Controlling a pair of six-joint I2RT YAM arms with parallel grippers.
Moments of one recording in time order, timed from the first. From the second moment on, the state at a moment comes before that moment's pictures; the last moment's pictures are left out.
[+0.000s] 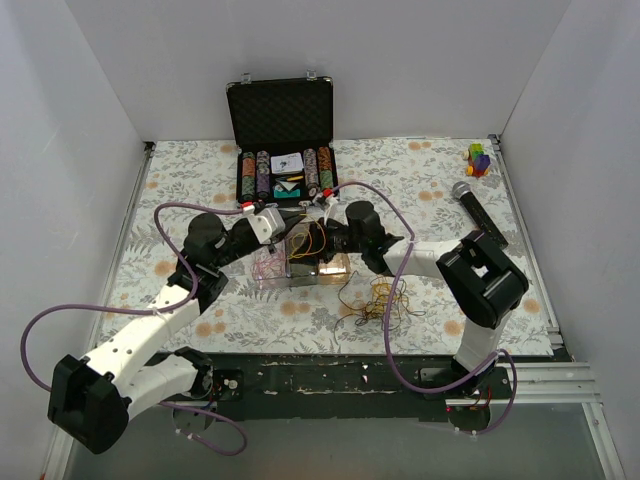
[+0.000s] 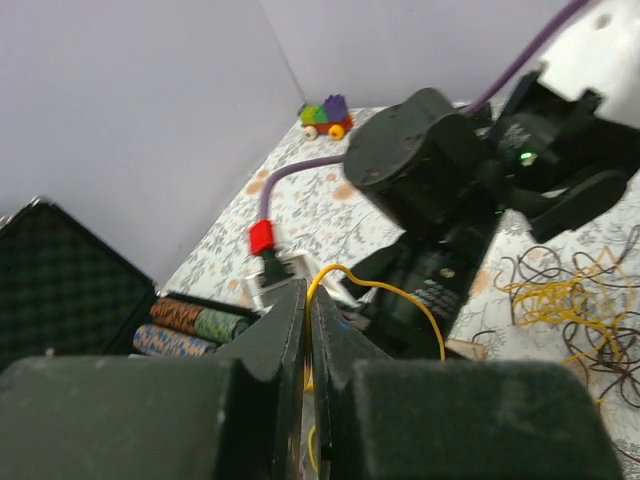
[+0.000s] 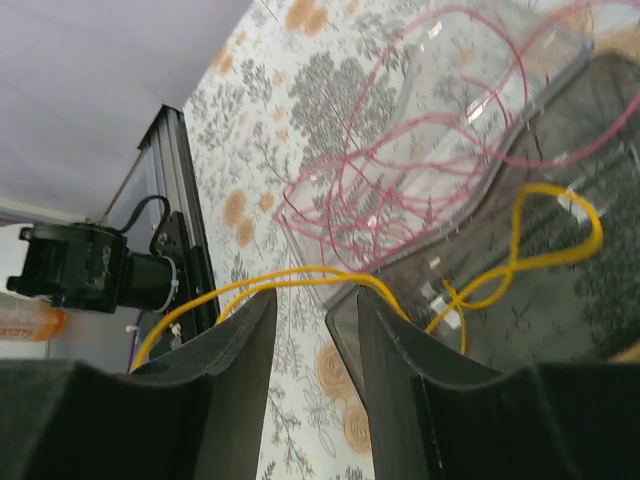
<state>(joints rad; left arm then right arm) -0.53 0.99 0.70 0.42 0.58 0.33 0.74 1.81 0.95 0.58 -0.66 0.60</state>
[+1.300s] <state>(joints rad) -0.49 1.27 0.60 0.45 0.48 0.67 0.72 1.17 0.64 0.22 -0.41 0.52</state>
